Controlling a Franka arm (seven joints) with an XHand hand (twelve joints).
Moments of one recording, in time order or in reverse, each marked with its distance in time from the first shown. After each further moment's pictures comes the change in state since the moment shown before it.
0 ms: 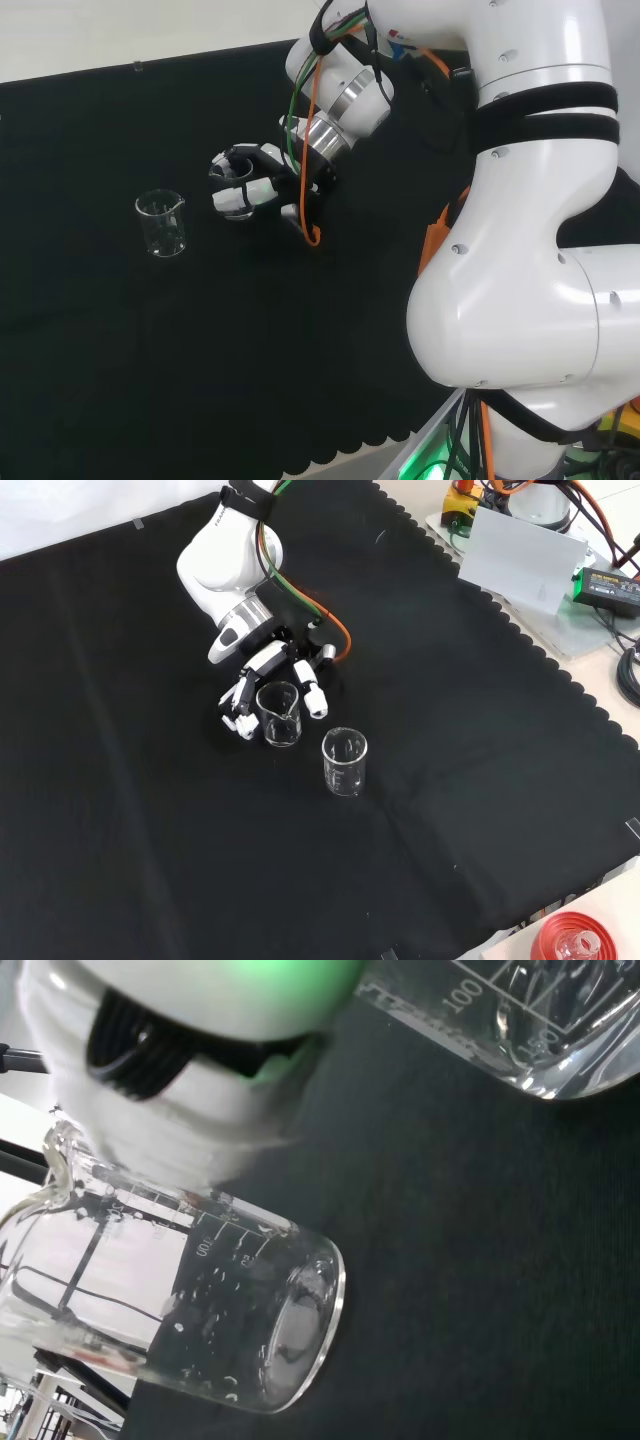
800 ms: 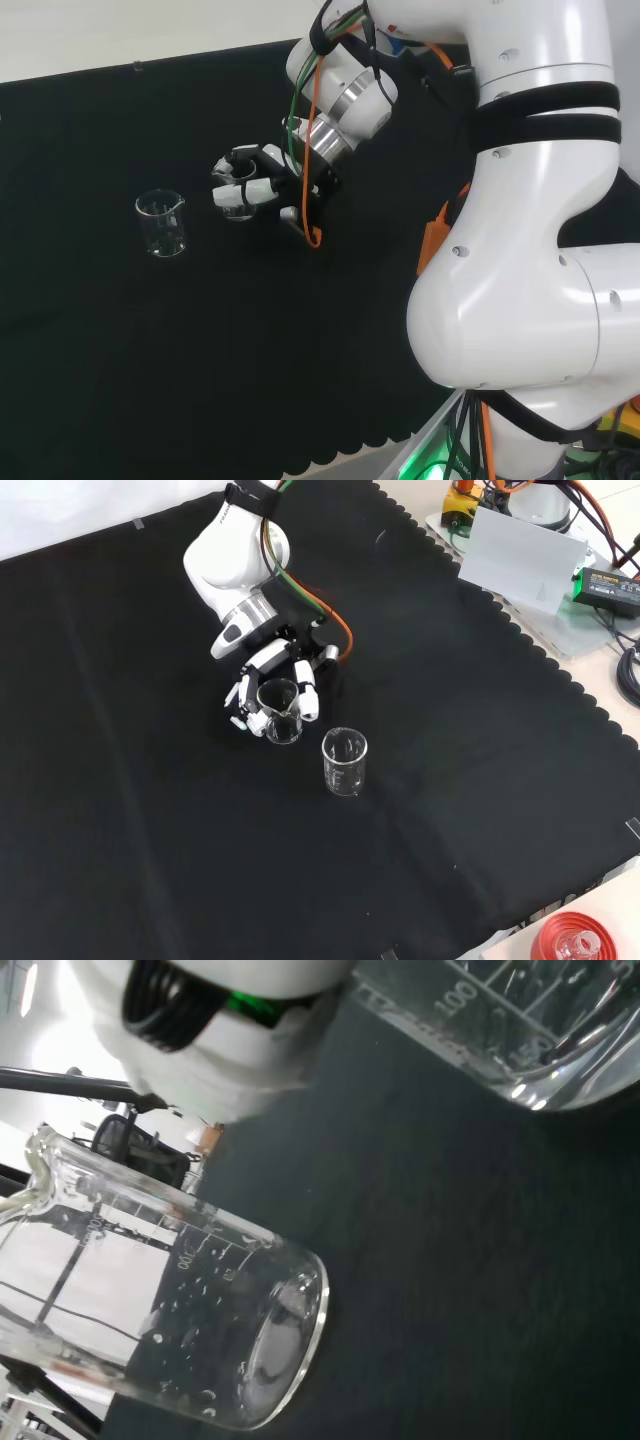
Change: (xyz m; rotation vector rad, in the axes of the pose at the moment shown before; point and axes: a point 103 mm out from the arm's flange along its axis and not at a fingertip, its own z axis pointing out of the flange) arm 0.002 -0.003 -0.003 -0.041 -0.037 0.010
